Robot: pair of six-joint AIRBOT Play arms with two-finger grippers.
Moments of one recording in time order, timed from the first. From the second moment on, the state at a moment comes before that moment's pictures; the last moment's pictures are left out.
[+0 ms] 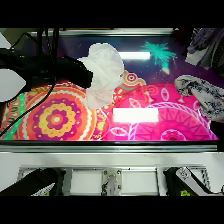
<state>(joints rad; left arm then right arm) -0.63 -1.11 1.68 1.67 -1.28 -1.68 -1.00 -1.06 1.57 0.19 -0.01 -0.16</state>
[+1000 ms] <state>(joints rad) -0.63 -1.11 1.68 1.67 -1.28 -1.68 -1.00 -1.12 1.58 0.19 -0.08 -0.17</state>
